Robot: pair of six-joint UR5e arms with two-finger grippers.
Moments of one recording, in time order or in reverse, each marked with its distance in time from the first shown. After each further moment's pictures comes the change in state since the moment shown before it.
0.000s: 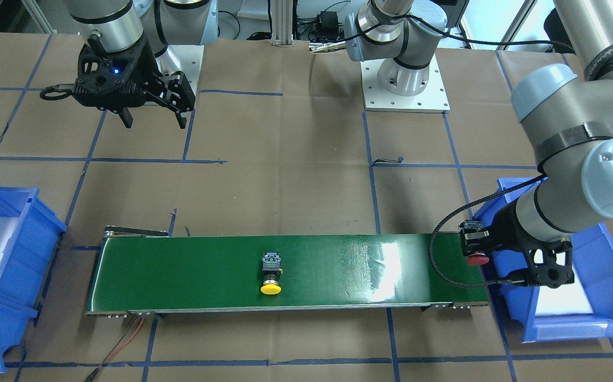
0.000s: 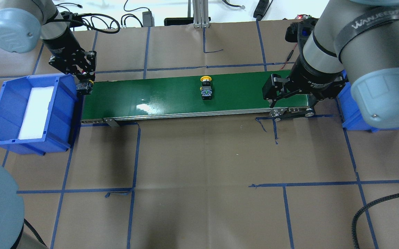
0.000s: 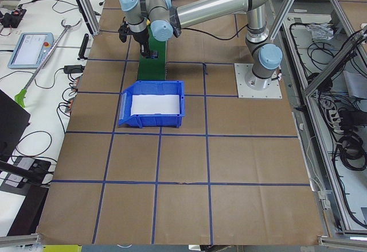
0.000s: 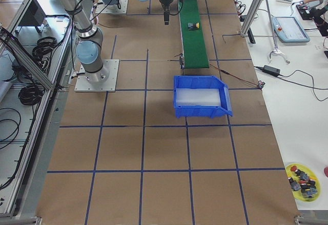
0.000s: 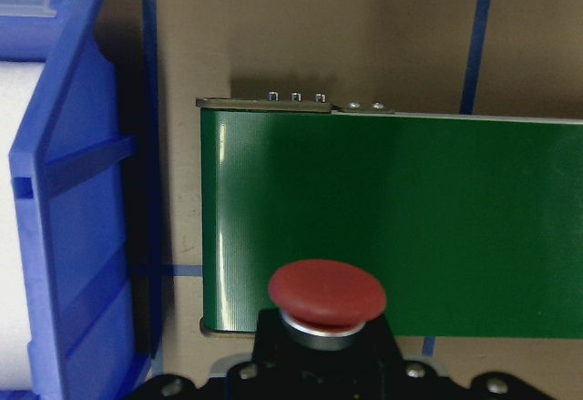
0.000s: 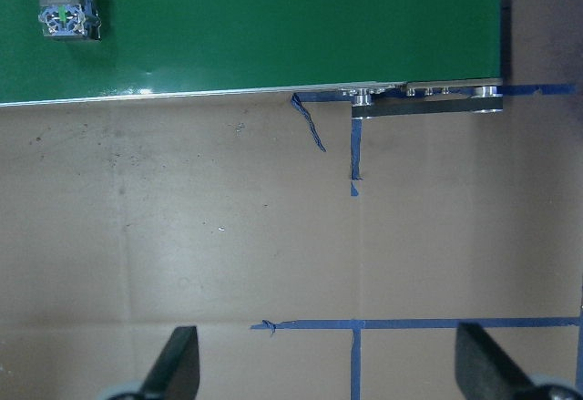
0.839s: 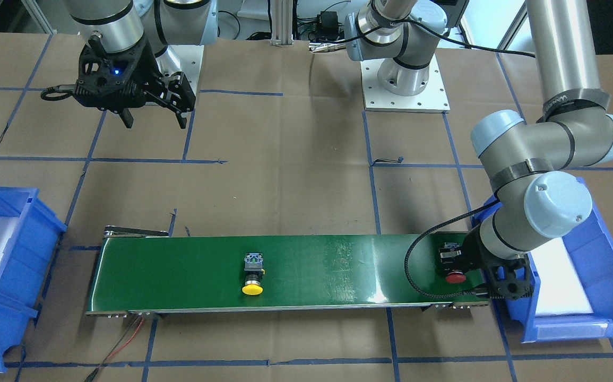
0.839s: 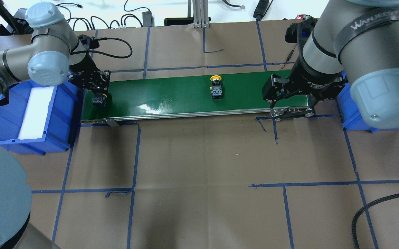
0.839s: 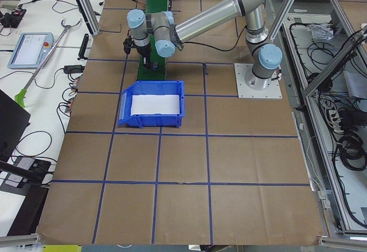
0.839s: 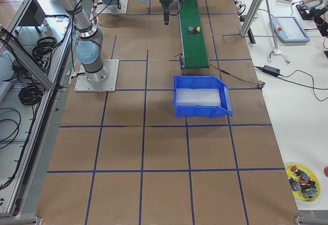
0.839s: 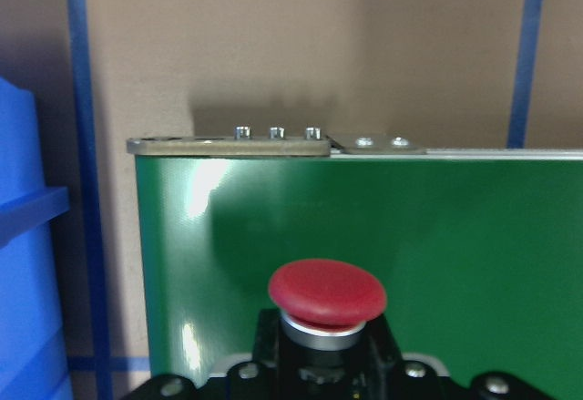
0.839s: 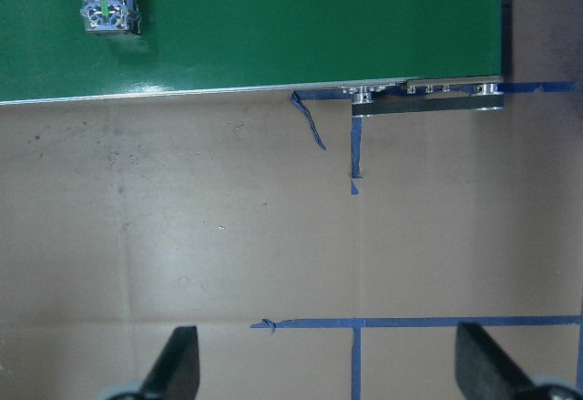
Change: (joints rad) left arm -0.006 -0.045 -0.182 0.304 0.000 0.021; right arm 0.000 0.001 0.002 0.001 0.000 0.002
